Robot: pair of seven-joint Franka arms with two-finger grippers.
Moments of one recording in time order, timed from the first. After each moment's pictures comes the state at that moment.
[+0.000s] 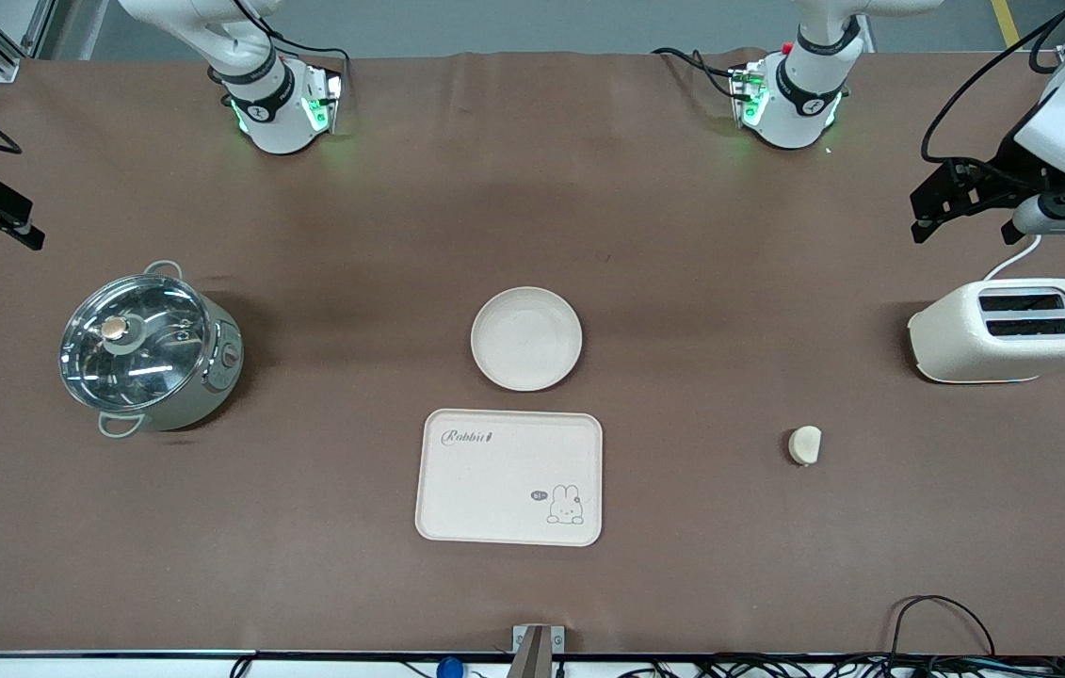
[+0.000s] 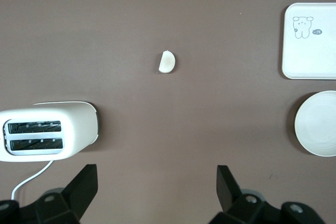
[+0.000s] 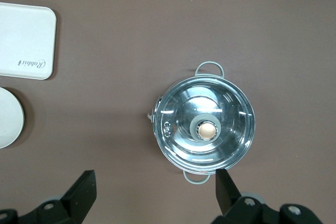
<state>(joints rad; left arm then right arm) -0.11 -0.07 -0.05 -1.61 0.01 1.63 -0.12 0.07 -0.08 -0.17 -1.62 0.03 1.61 -0.16</state>
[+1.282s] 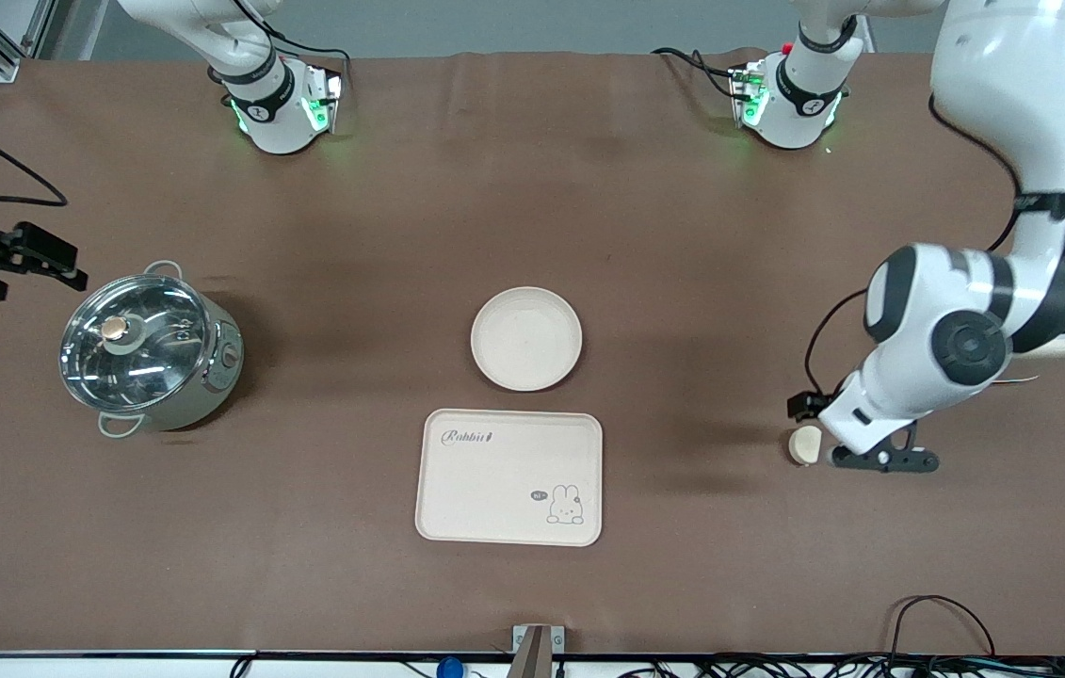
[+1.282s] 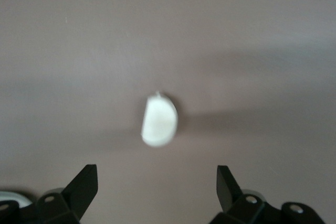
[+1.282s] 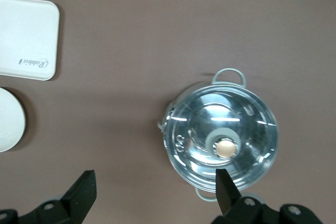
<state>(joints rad) -0.12 0.56 -0.06 -1.62 0.16 2.19 -0.14 0.10 0.05 -0.16 -1.61 0.08 1.67 -0.16</state>
